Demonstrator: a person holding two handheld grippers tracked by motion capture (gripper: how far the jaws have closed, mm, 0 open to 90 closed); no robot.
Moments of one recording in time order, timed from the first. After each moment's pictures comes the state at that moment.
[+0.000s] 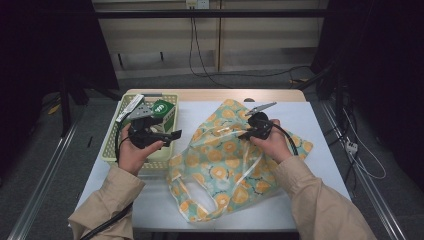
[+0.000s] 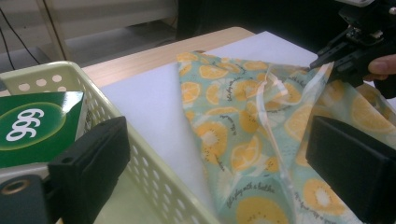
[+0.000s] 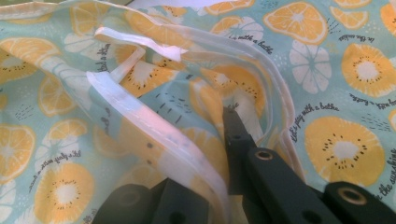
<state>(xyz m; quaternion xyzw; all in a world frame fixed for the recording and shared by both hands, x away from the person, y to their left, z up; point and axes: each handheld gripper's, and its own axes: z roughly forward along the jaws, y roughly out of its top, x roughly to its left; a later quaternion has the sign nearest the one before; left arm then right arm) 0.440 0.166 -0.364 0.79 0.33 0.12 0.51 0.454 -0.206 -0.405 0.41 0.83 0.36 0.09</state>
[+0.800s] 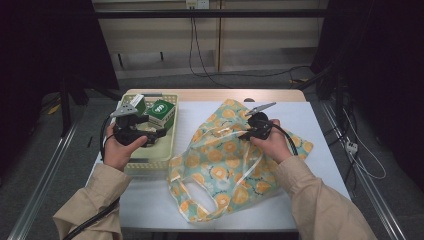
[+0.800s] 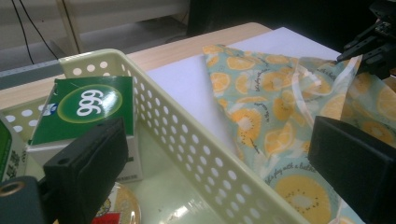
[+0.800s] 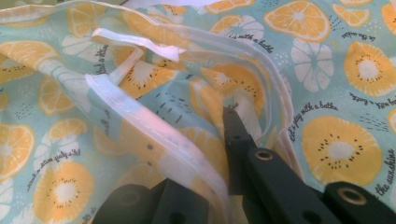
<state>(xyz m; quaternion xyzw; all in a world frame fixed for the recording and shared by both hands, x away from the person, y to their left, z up) 0.449 0.206 -0.366 0.78 0.34 0.13 0.50 0.454 -0.206 -0.404 0.41 0.84 0.35 0.10</state>
